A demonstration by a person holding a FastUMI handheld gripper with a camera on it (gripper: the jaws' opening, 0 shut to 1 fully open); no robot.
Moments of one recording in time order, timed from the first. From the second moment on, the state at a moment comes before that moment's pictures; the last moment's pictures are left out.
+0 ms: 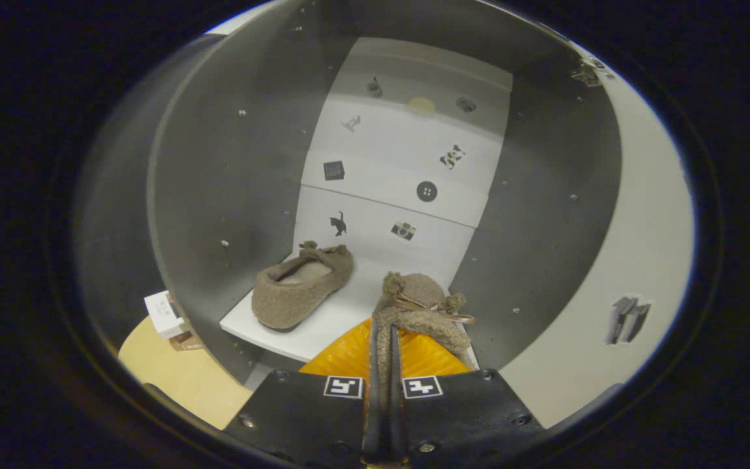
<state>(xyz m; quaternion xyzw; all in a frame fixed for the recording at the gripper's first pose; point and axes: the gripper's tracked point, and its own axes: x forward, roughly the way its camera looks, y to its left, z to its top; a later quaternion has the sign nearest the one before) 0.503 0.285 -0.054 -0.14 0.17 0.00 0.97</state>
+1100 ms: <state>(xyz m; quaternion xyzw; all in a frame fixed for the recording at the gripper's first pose) 0.657 0.276 -0.082 -0.02 0.15 -0.01 0.99</state>
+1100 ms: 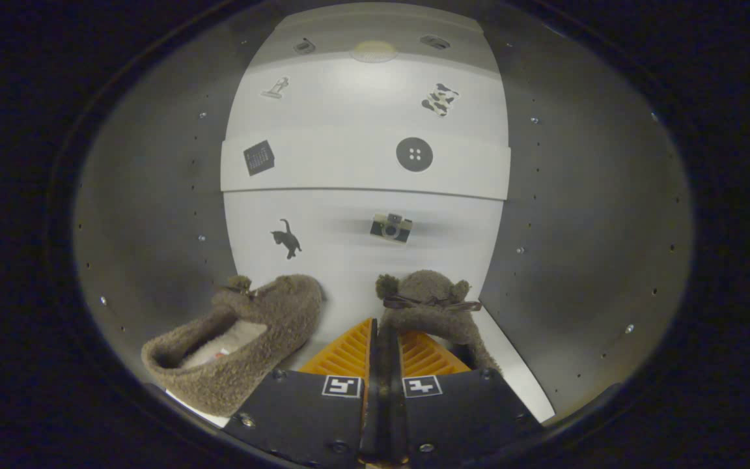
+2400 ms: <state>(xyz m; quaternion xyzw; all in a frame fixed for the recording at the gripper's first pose) 0.579 0.313 -0.054 -0.01 0.18 0.03 0.98</state>
